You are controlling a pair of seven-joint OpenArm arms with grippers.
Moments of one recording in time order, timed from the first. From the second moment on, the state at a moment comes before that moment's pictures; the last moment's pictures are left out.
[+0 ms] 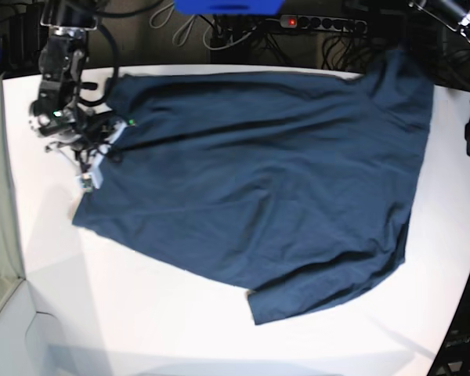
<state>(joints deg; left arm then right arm) 5.3 -15.6 -65.4 84.0 -63.6 -0.6 72.6 -7.4 7.3 16.8 91.4 3.1 26.6 -53.5</state>
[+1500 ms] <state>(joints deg) 4.1 -12.7 -11.9 82.5 -46.2 0.5 39.2 -10.4 3.5 20.3 114.8 -0.1 25.9 -67.7</state>
